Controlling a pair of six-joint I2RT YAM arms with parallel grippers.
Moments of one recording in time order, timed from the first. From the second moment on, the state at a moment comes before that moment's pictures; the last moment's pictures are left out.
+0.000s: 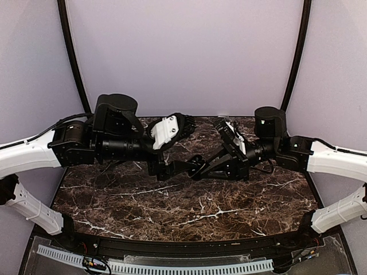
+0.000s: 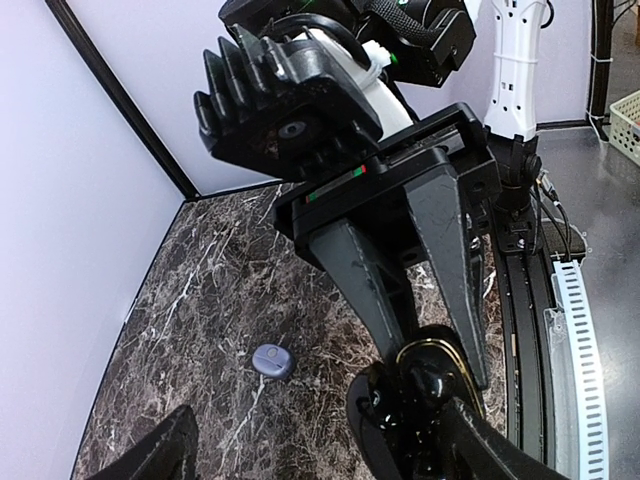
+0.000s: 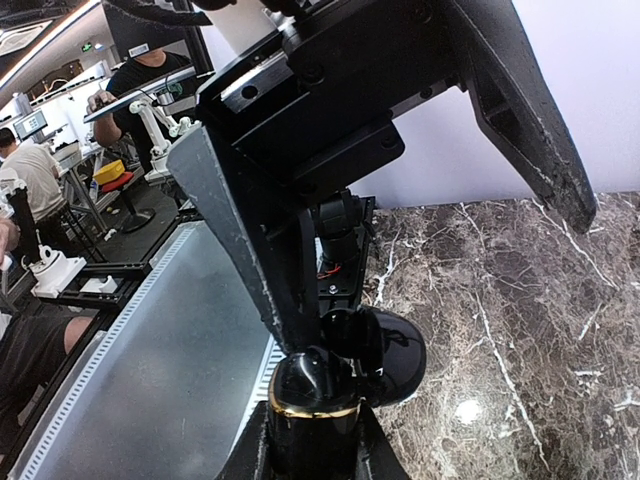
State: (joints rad) left arm -1.20 1.32 1.33 -0.39 -0.01 0.38; right arm 0.92 1.21 0.94 -0.01 -0.93 0.00
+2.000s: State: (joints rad) left arm -1.30 1.33 1.29 -0.23 -0.09 0.46; right arm 0.92 1.00 0.74 0.35 -0.60 -0.02
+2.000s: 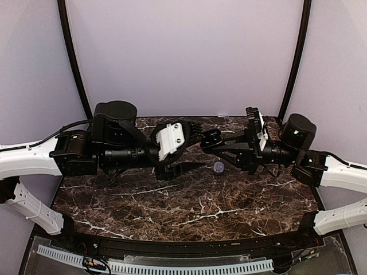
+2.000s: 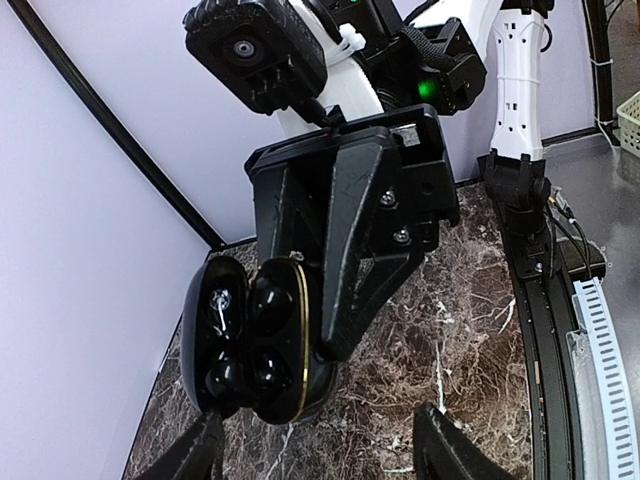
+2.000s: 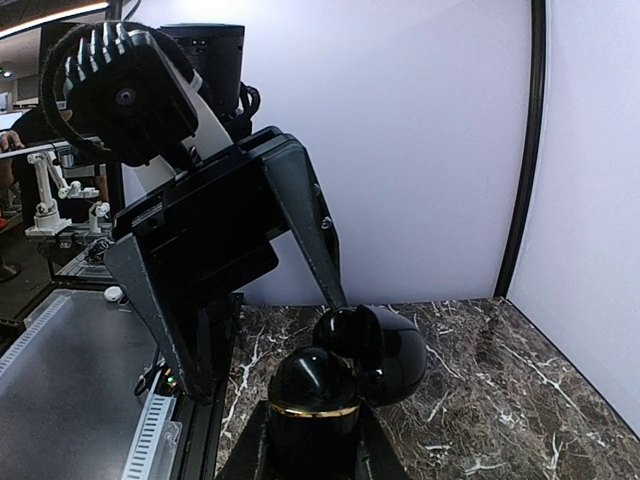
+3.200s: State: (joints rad) left arm -1.30 1.35 1.38 -0.39 0.14 0.51; right arm 0.92 0.98 0.73 0.33 -0.71 -0.01
